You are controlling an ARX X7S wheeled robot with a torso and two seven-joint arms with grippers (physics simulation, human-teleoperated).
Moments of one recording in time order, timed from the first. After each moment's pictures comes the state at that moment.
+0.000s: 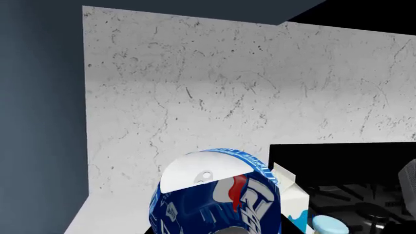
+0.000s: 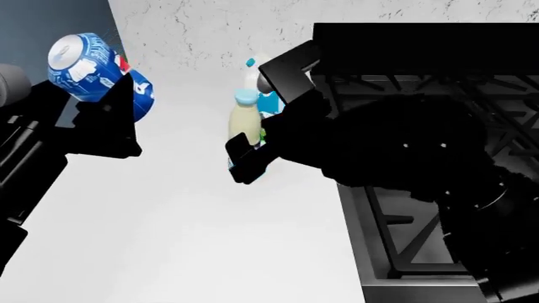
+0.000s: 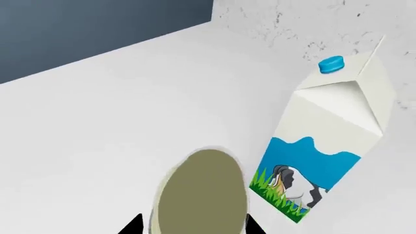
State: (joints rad) left arm -0.71 -0.66 -0.28 0.73 -1.43 -1.11 -0.60; right arm 1.36 0.35 -0.83 0.04 1.30 1.07 0.29
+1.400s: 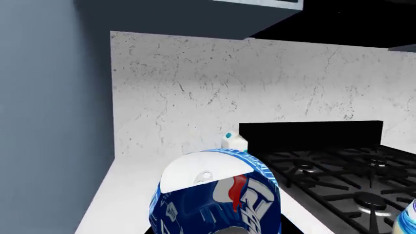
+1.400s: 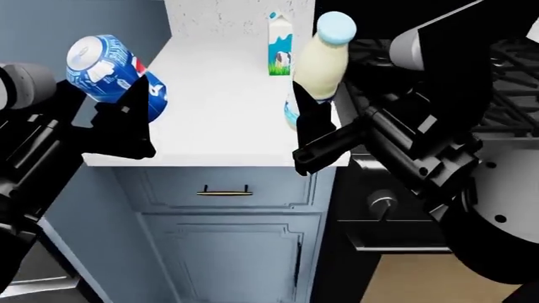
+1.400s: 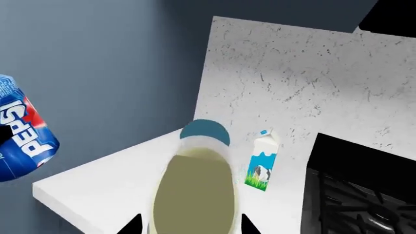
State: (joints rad) left arm -0.74 -0.66 -0.20 0.72 -1.42 -1.09 -0.61; right arm 1.21 0.71 -0.48 -0.63 1.58 0.94 0.78
